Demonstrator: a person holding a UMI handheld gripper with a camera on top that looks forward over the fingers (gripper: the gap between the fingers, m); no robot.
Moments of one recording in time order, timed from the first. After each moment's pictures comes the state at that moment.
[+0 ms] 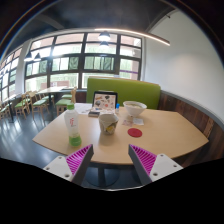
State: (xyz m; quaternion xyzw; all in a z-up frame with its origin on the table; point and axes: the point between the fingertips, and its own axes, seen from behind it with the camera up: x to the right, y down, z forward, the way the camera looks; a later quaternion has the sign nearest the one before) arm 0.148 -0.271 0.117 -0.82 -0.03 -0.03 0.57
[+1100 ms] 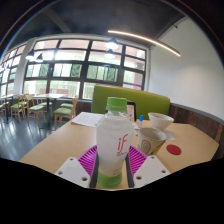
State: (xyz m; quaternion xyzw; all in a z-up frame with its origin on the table) arm -0.011 -0.074 0.062 -0.77 -0.04 -0.05 0.63
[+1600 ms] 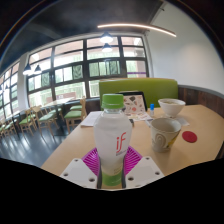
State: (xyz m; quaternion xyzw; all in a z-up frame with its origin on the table) arm -0.045 -0.069 0.054 -0.80 0.00 0.06 0.60
